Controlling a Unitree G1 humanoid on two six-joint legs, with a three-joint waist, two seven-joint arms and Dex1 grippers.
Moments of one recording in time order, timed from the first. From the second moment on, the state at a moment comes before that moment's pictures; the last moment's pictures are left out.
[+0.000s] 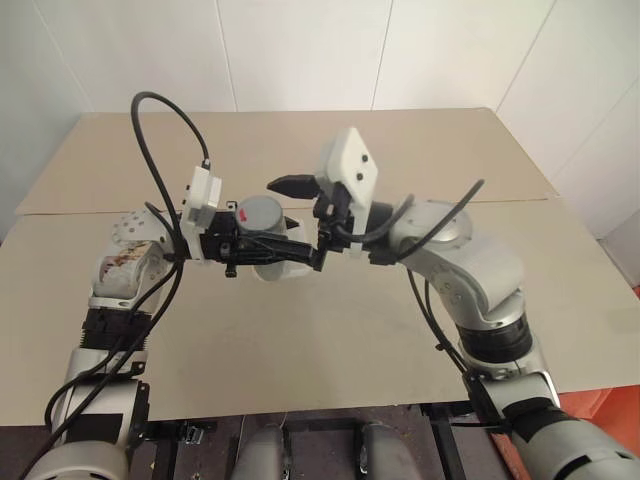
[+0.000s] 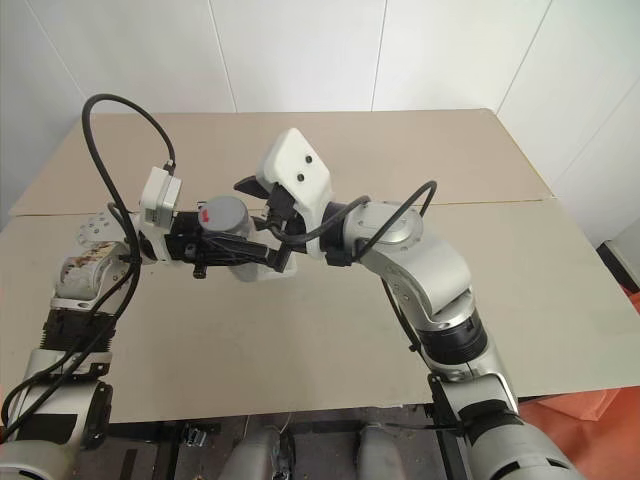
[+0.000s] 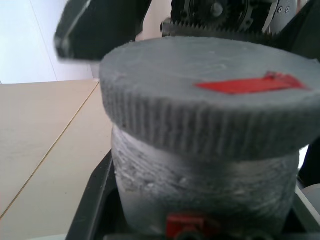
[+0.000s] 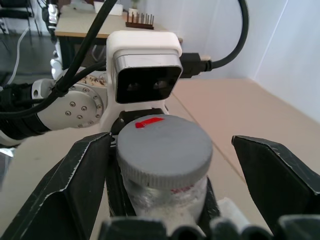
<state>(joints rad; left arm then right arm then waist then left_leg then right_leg) -0.70 0.59 0.02 0.19 -0.54 0.27 -1.45 -0.87 -0.28 0.24 -0.35 0.46 0.79 0.67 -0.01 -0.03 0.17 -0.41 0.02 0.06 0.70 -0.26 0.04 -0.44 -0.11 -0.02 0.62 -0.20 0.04</state>
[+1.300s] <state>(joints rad) -0.67 0.58 0.05 0.32 -0.17 -0.02 -0.88 -0.42 -0.47 0.11 -0.21 0.28 0.75 0.49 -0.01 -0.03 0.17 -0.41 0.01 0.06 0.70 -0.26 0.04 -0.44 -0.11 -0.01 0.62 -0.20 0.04</state>
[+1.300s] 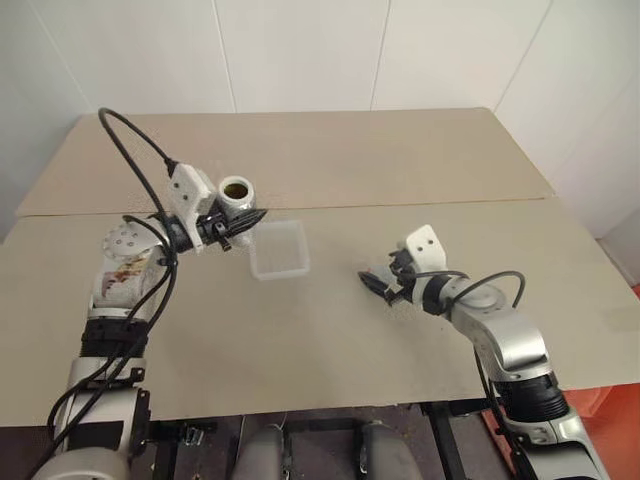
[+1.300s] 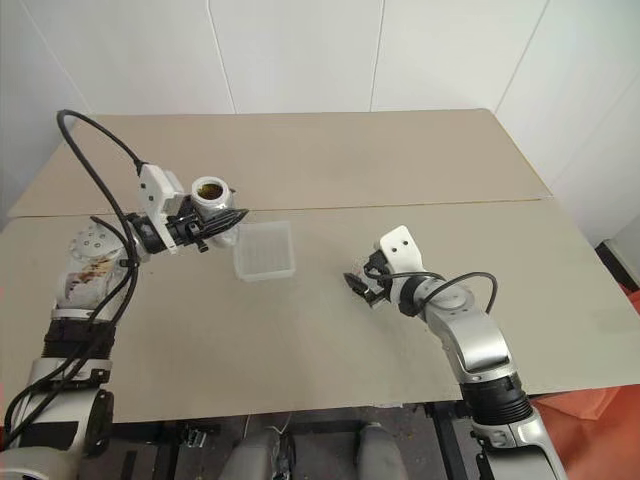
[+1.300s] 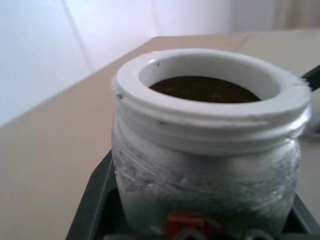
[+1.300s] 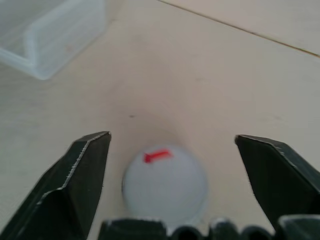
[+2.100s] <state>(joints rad) -1.31 0.62 -0.97 1.12 1.50 -0.41 0.74 -0.75 -0.65 -0.01 -0.43 0.71 1.03 0.78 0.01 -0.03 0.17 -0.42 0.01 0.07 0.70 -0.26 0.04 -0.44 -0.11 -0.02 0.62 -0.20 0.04</state>
